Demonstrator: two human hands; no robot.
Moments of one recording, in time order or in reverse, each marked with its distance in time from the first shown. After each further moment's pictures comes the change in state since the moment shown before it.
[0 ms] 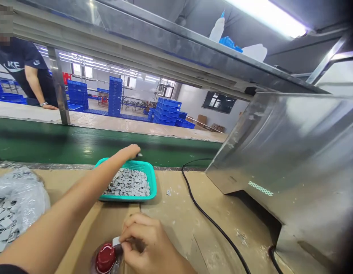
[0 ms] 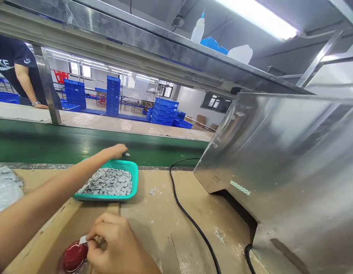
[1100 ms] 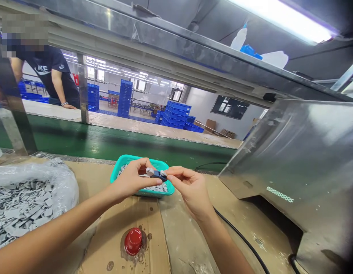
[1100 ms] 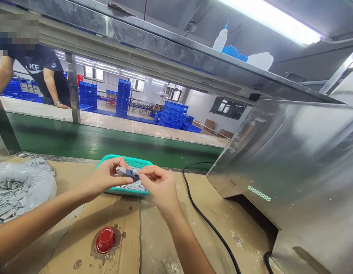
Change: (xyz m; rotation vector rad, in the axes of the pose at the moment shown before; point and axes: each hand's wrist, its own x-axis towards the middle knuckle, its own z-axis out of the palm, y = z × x) left_hand -0.176 0.073 -0.027 -0.633 0.022 -0.049; right_hand 0.060 -0.013 -0.037 0.358 0.398 0.284
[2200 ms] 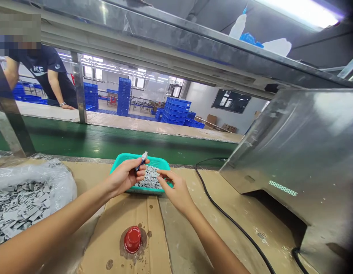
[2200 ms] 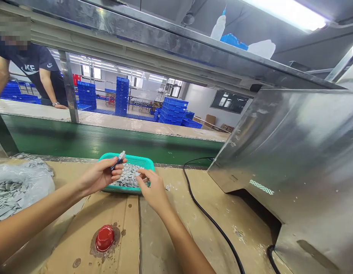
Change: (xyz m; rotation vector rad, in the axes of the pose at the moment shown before) left_hand 0.010 -0.015 -0.008 -0.758 0.023 -0.239; right_hand 0.008 0.065 -0.007 -0.602 -0.104 -0.244
